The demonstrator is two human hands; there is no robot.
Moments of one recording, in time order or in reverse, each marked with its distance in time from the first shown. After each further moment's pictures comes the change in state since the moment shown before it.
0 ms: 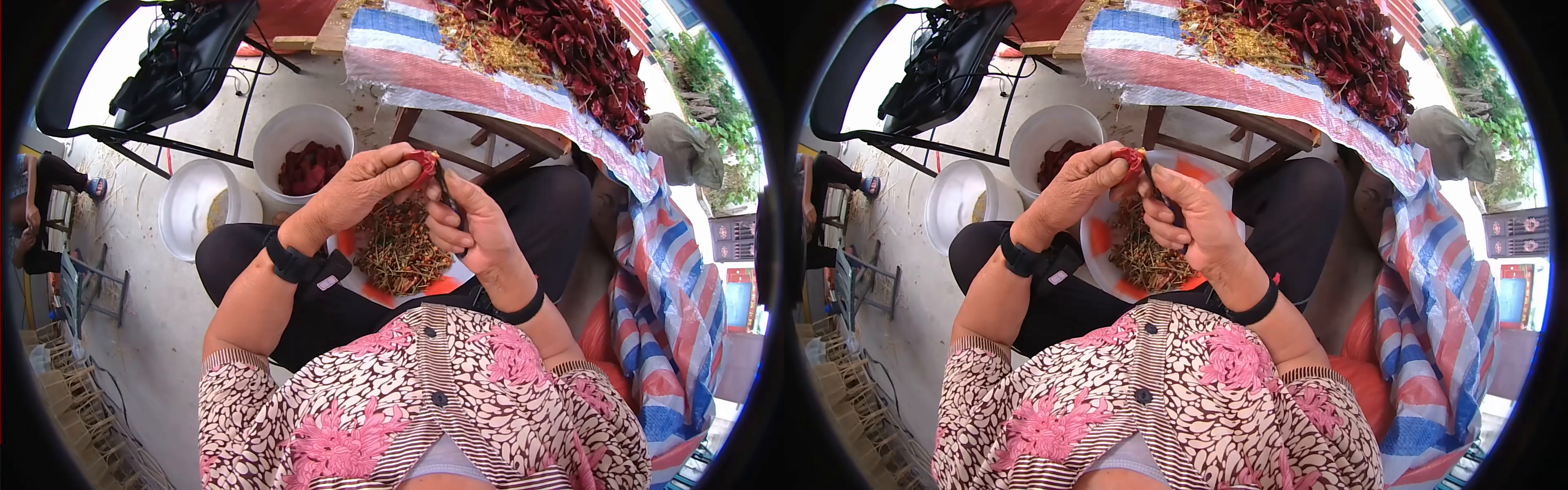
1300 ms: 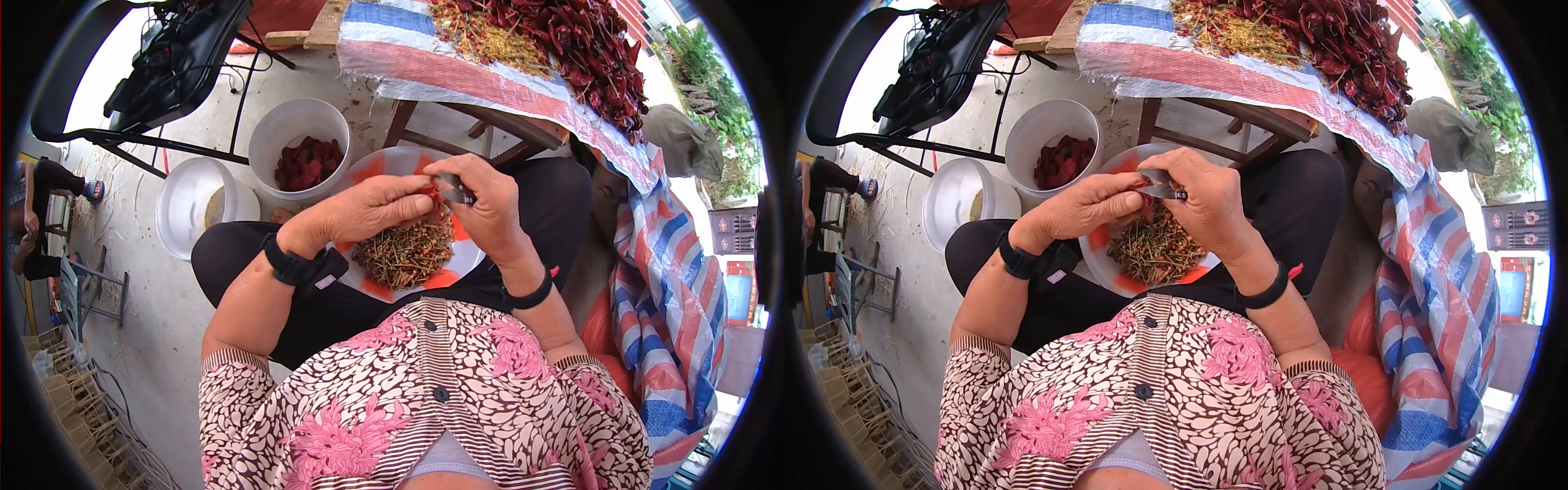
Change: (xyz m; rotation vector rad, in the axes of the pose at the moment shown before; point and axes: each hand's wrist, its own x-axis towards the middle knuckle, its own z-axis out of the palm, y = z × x) left_hand -0.006 -0.015 0.009 0.168 -0.191 -0.064; right_hand 0.000 -0.013 -0.010 -1.607 0.195 -0.909
